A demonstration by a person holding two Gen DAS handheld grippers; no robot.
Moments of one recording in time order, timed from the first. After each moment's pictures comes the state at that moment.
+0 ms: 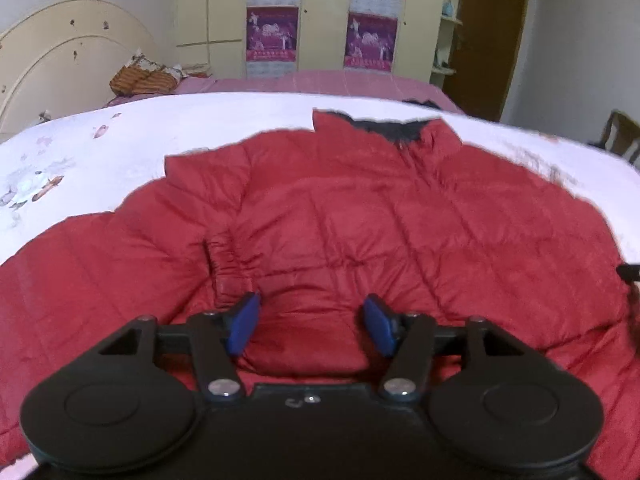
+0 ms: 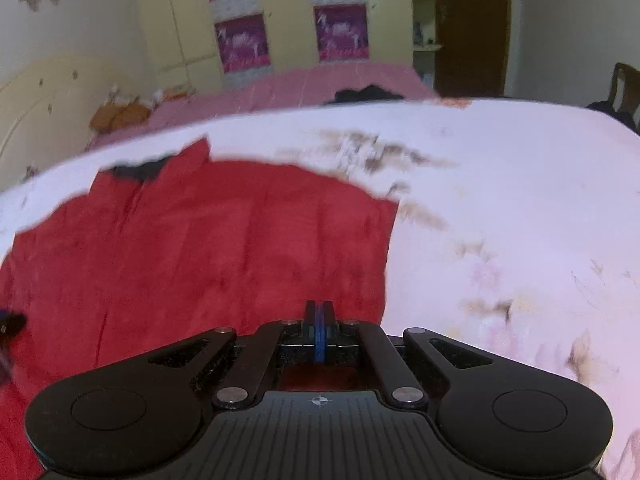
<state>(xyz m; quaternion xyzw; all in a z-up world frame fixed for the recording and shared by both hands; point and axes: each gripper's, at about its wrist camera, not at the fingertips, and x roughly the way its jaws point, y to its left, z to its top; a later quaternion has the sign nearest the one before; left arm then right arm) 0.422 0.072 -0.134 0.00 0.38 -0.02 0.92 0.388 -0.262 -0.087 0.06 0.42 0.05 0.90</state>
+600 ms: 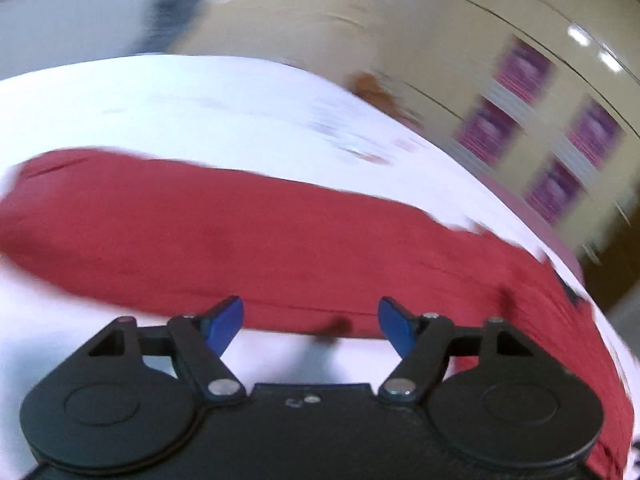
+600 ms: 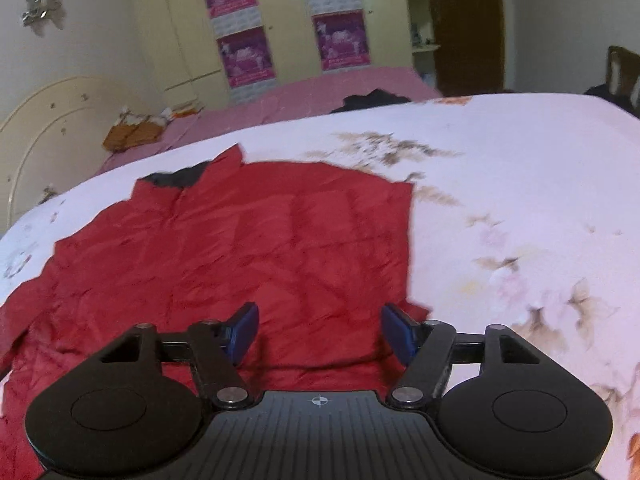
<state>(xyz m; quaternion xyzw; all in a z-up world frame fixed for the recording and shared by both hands) 0.230 0.258 -0.112 -0.28 0.29 0.28 0.87 0.344 -0.237 -0.053 0.11 0.38 0.06 0.92</state>
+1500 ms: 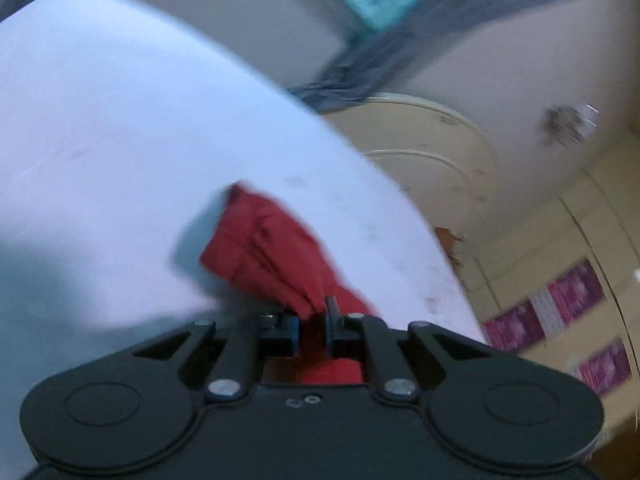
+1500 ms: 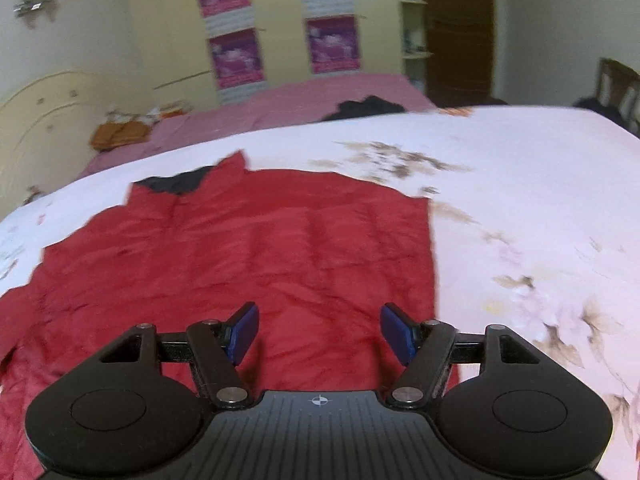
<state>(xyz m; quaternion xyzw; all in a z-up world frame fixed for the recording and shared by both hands) 0.156 0.344 -0.121 -0.46 0.08 0.37 0.80 0.365 -0.223 -0.051 0.11 0.38 0.00 0.92</state>
